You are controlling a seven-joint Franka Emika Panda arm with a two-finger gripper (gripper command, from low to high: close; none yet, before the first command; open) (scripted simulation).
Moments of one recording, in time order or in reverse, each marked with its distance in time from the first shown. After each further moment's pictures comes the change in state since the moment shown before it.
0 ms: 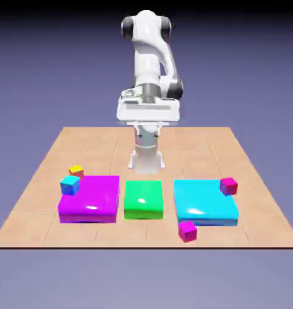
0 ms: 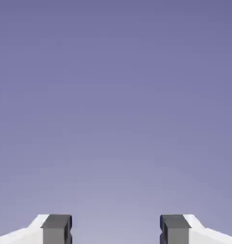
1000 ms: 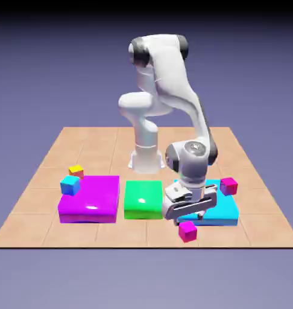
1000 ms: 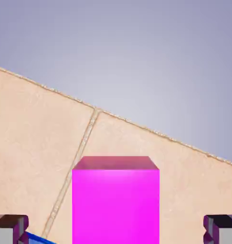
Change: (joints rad) arm 0.187 1.016 0.065 0.505 -0.088 -0.270 0.009
